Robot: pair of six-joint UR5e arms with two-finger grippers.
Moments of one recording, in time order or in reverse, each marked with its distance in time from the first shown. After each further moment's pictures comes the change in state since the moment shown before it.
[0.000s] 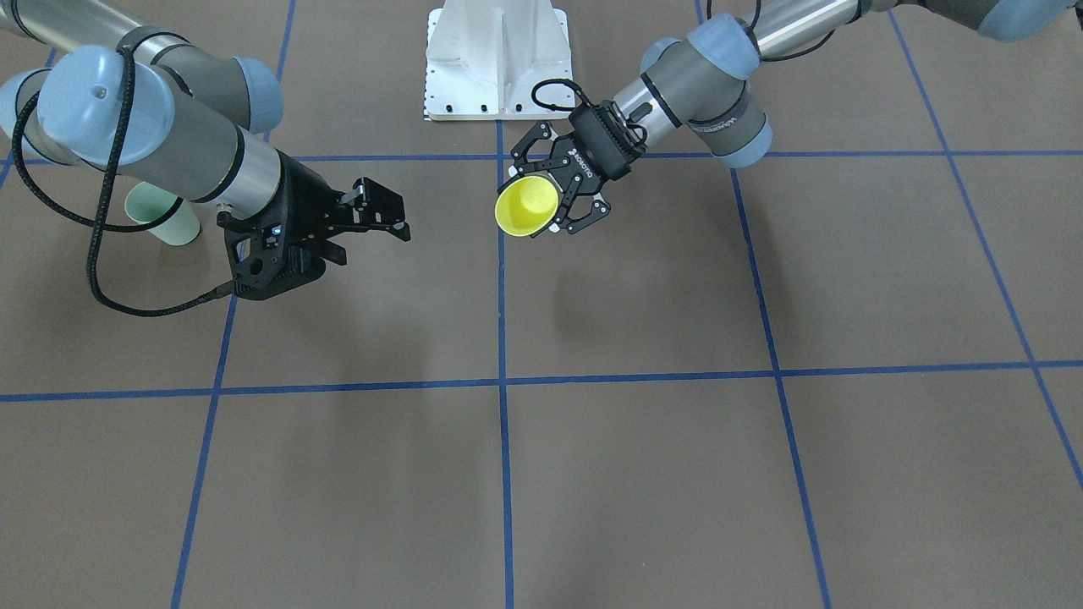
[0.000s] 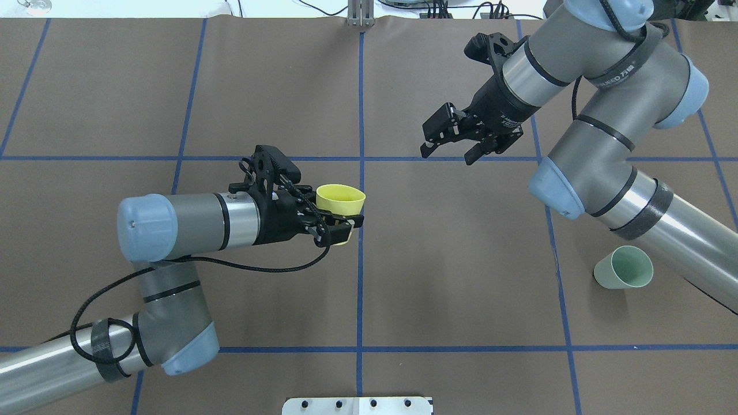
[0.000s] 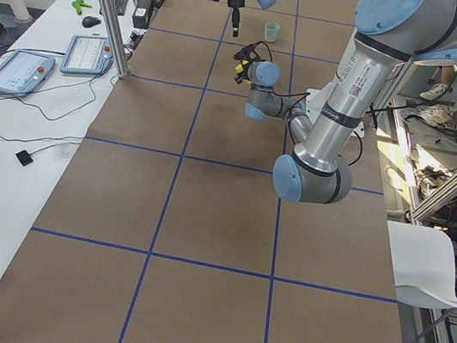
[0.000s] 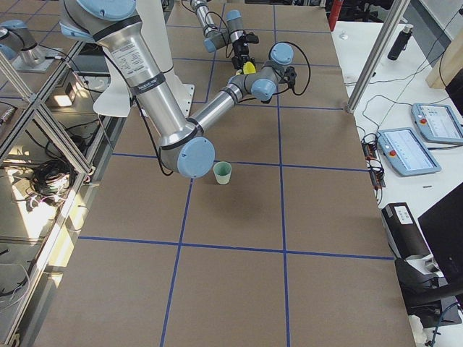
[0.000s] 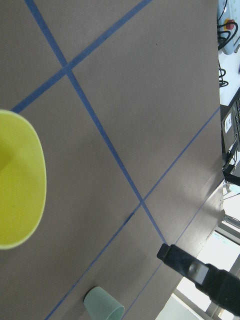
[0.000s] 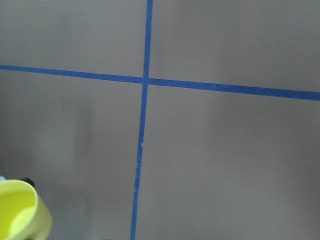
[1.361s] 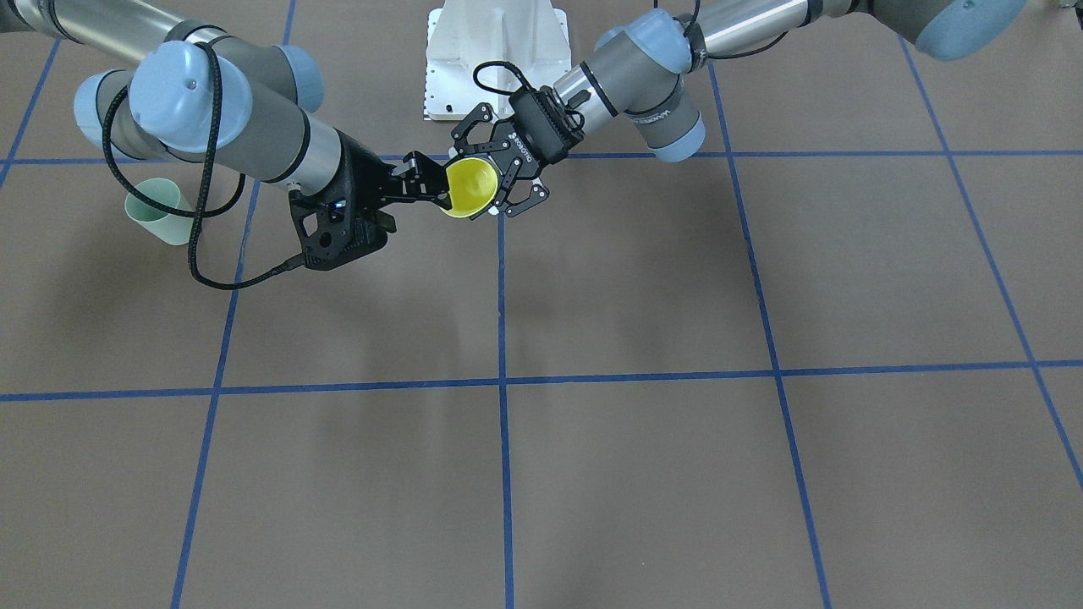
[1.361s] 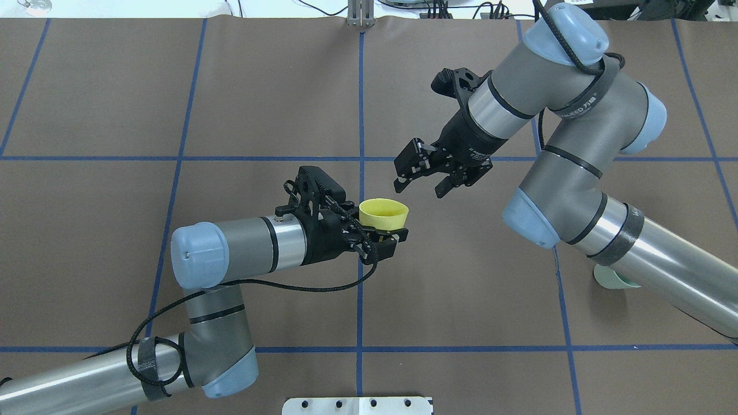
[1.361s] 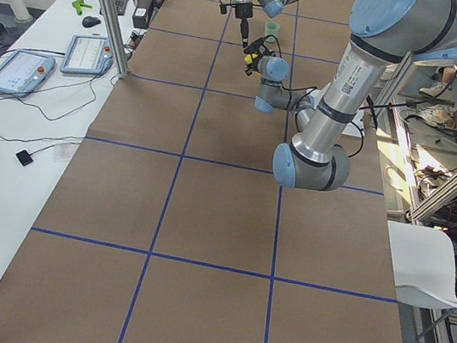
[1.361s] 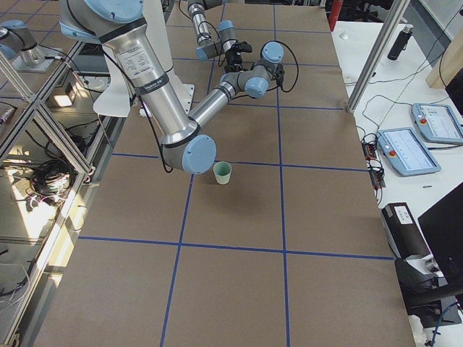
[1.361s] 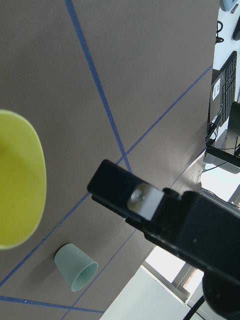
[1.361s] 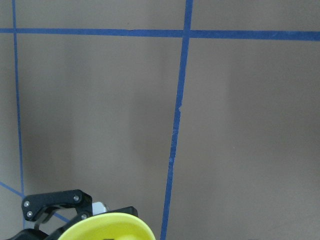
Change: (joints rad) left arm 0.066 -0.096 0.078 -0.045 0.081 -0.021; right arm -0.088 0.018 0.002 0.010 0.011 0.047
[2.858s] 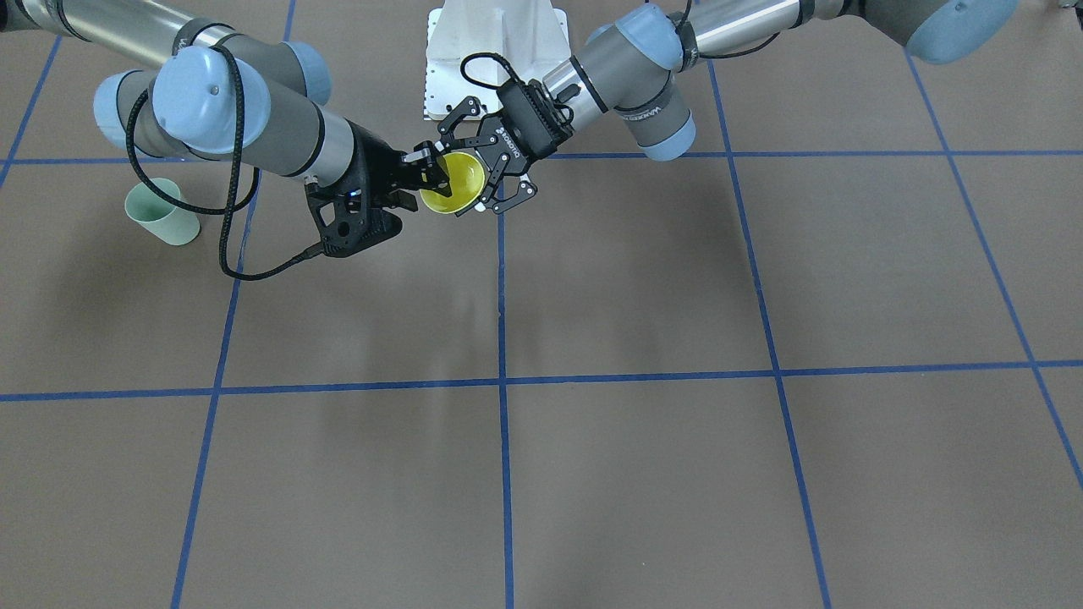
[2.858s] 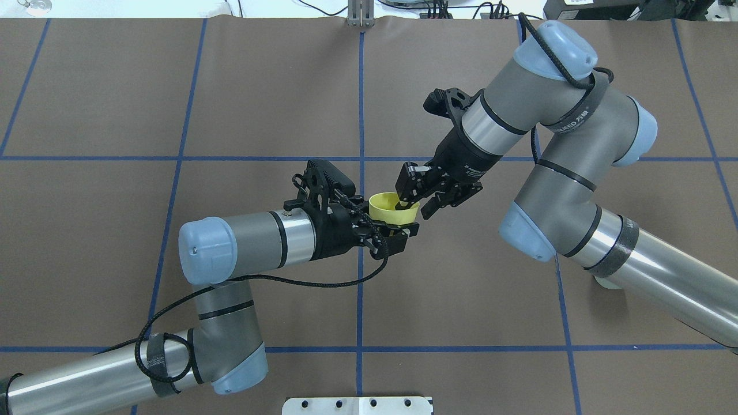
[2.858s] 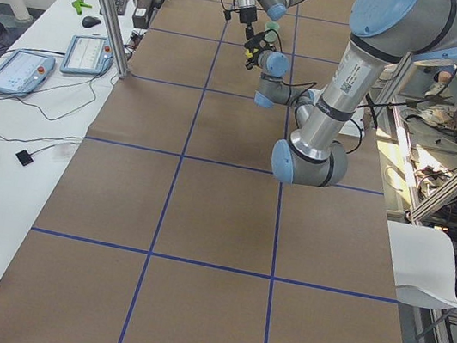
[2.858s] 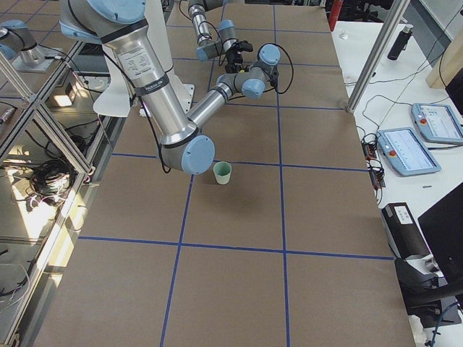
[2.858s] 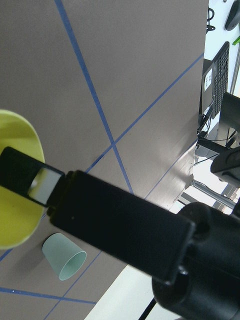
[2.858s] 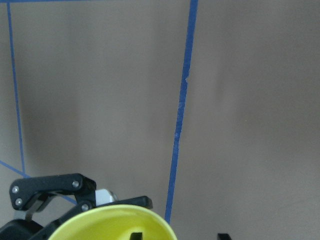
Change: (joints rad) left arm -0.006 -0.030 0.007 0.002 0.002 -0.001; right arm -0.031 -0.011 0.008 0.000 0.055 0.001
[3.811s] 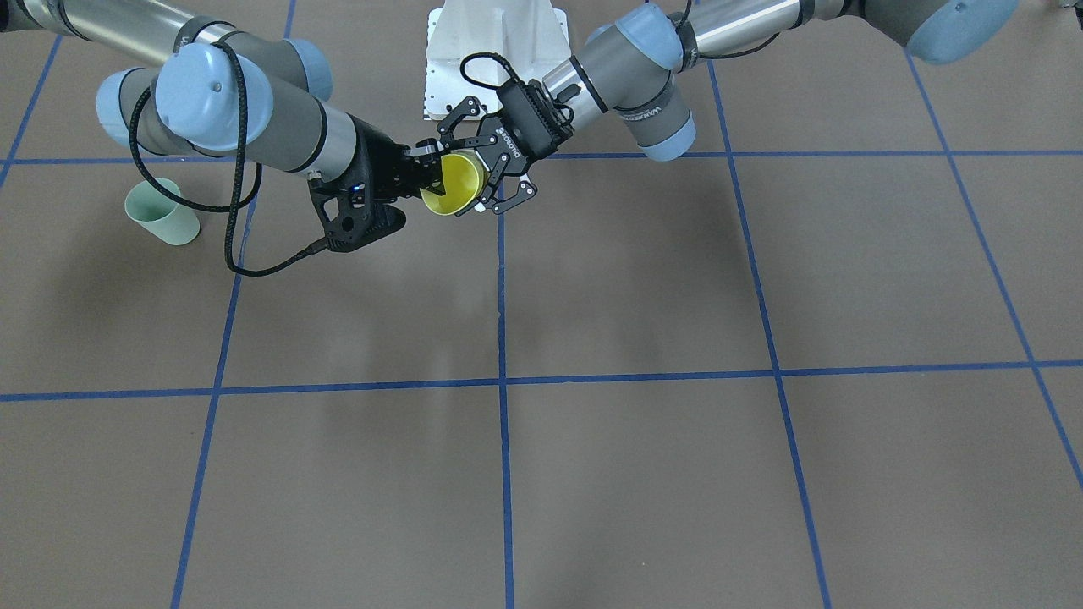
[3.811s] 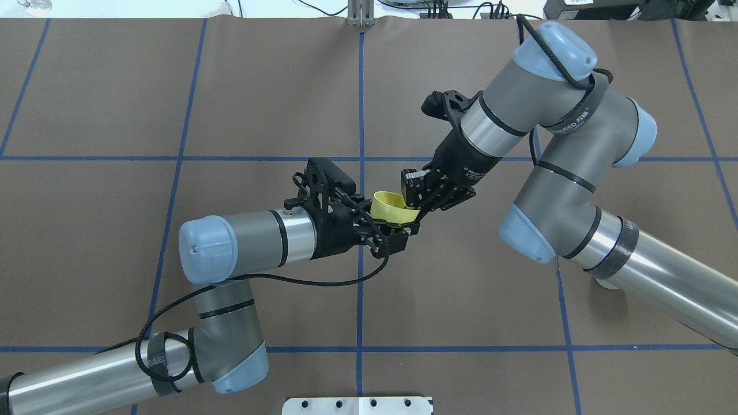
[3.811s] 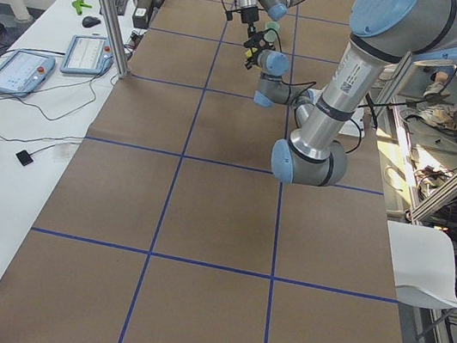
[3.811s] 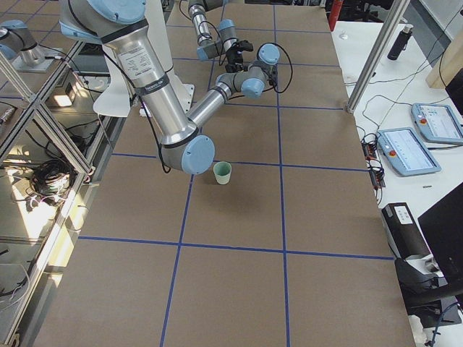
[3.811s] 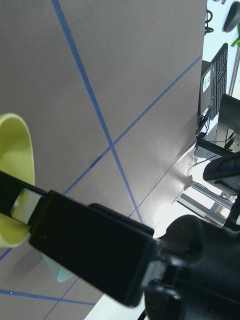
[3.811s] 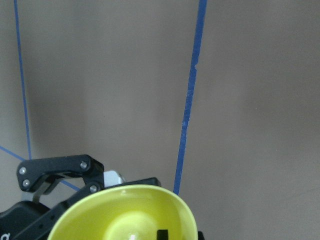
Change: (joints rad) left arm -0.001 -0.005 -0.001 0.001 -0.002 -0.005; right arm -0.003 0.001 0.005 0.002 0.009 0.000
